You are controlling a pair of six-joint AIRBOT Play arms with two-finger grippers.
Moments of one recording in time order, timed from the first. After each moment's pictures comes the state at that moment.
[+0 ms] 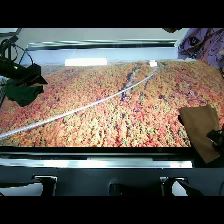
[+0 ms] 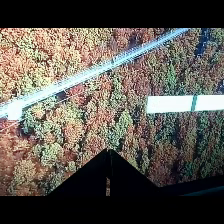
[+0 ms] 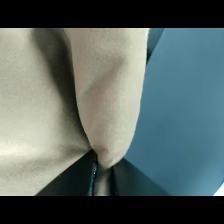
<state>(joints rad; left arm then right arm) 0.08 -1.51 1.89 1.15 -1.62 -1.66 -0.44 -1.08 0.89 -2.04 1.53 2.24</state>
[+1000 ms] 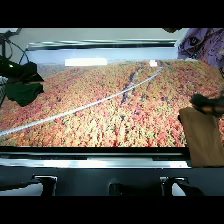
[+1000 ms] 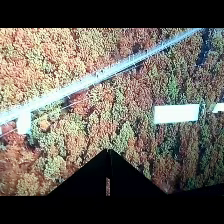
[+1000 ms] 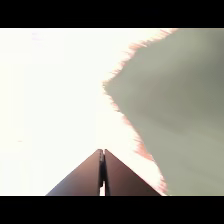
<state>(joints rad) 0.07 -1.45 1.89 1.19 -1.58 -1.62 -0.27 -1.03 1.09 -1.44 1.05 1.70</state>
